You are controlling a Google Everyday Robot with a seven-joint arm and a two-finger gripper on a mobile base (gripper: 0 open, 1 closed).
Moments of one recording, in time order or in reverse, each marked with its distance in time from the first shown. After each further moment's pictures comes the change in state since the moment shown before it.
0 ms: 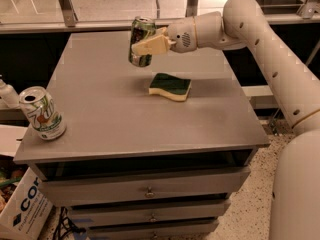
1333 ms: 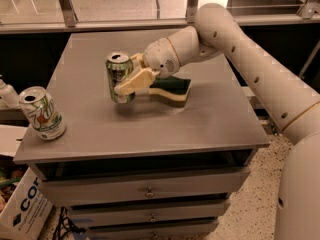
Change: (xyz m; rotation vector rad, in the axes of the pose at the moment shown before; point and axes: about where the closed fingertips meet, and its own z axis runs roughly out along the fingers) arm 0.049 0.103 0.051 -0.331 0.161 -0.237
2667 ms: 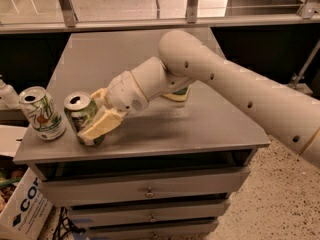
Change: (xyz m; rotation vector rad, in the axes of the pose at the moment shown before) arm -0.001 0.086 0.106 -0.071 0.065 -0.109
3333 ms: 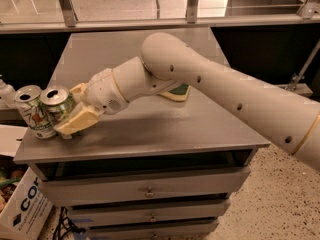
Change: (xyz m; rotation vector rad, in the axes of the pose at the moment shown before) arm -0.033 -0.022 0.031 0.109 -0.037 -0.040
